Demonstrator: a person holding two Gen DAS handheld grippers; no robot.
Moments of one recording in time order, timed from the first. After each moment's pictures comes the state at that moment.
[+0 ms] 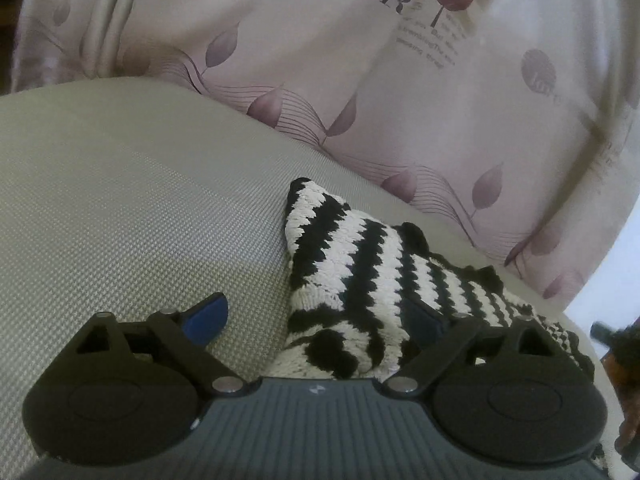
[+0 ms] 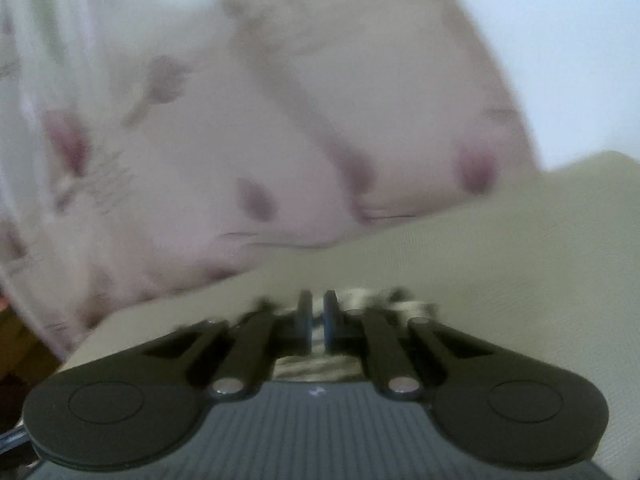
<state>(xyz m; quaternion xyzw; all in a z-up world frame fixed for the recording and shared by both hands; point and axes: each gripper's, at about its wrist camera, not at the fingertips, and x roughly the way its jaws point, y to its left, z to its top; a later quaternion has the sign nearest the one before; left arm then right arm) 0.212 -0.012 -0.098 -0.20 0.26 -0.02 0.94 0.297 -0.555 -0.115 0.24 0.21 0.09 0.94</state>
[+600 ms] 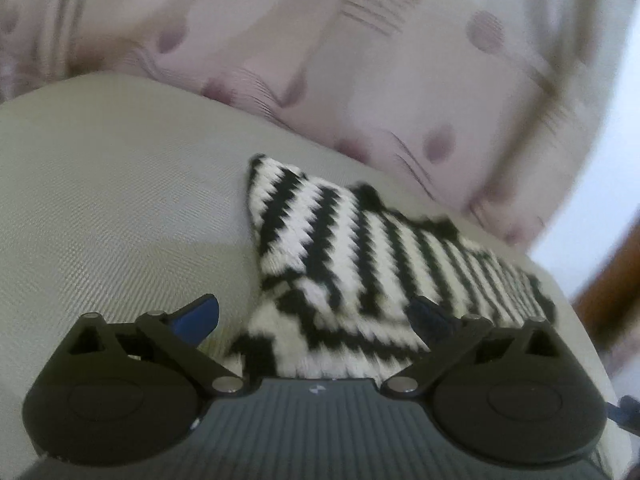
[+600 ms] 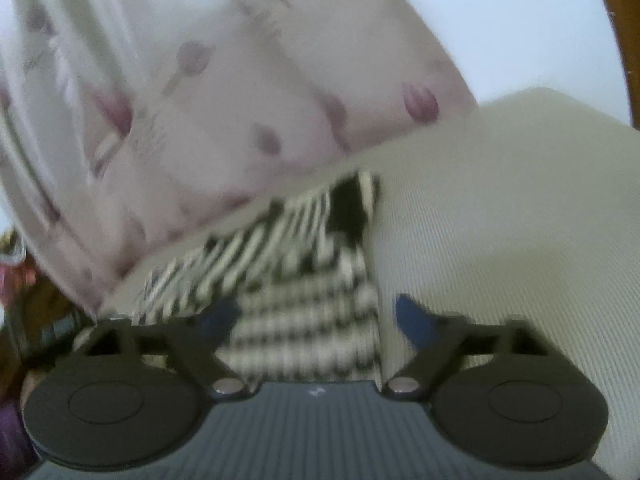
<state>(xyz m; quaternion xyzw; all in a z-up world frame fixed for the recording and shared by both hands) 0.175 -0.005 -0.070 -0.16 0.32 -0.12 0.93 0.084 -0.572 -0.134 0.25 0.24 0.15 0.92</state>
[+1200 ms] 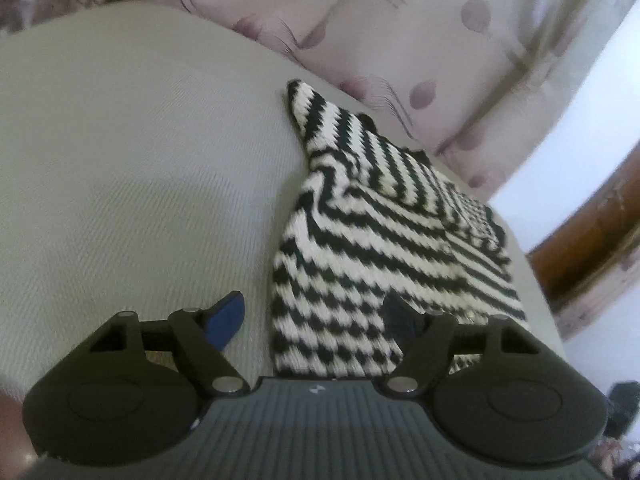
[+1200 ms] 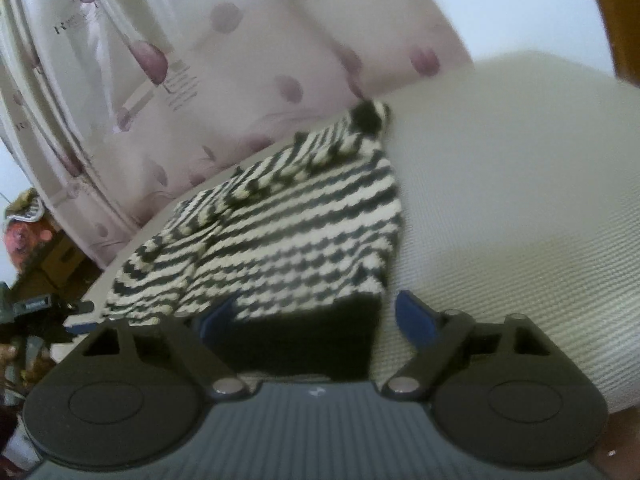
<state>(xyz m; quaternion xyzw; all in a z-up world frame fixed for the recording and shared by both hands) 0.064 0.069 -0.085 -0.21 0.39 -0.17 0.88 0.014 -0.538 -0.163 0.26 0.26 0.17 0.91</state>
